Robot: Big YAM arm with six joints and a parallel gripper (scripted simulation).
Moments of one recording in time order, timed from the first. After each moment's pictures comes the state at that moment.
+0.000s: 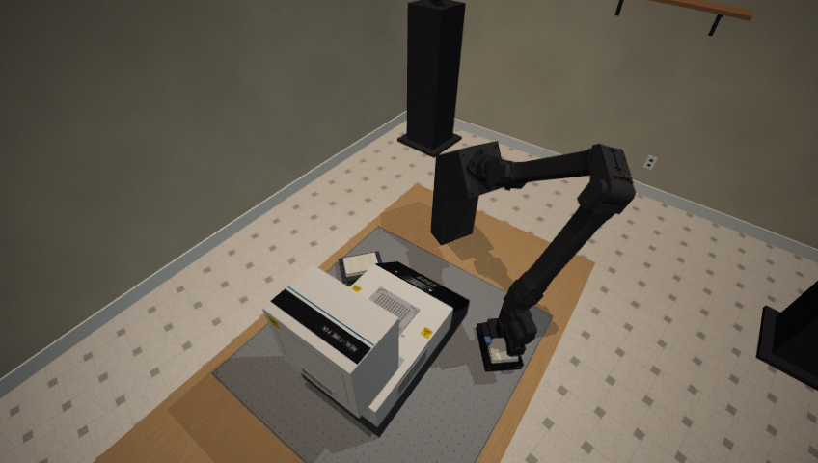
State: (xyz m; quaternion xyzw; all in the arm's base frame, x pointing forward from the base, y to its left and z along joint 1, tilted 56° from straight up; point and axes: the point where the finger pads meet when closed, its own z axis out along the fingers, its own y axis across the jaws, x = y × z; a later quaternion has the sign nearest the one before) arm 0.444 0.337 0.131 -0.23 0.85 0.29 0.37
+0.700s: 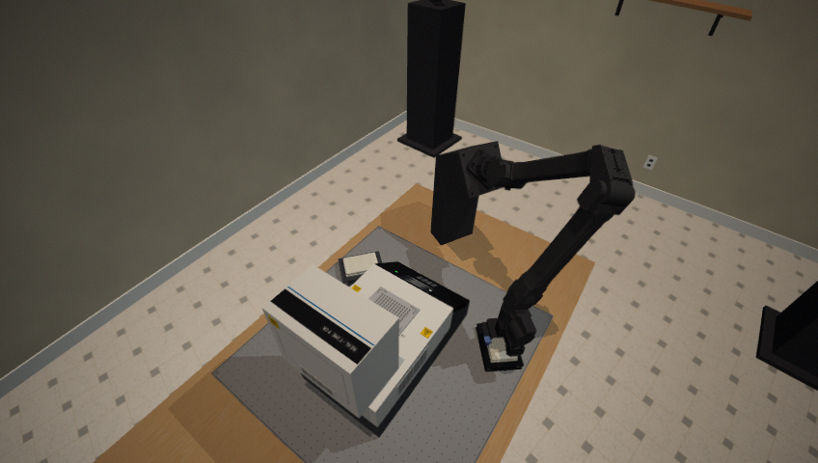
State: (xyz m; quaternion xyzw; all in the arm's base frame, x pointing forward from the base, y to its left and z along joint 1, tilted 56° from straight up) arm 0.444 0.337 0.127 -0.23 0.85 0.29 0.37
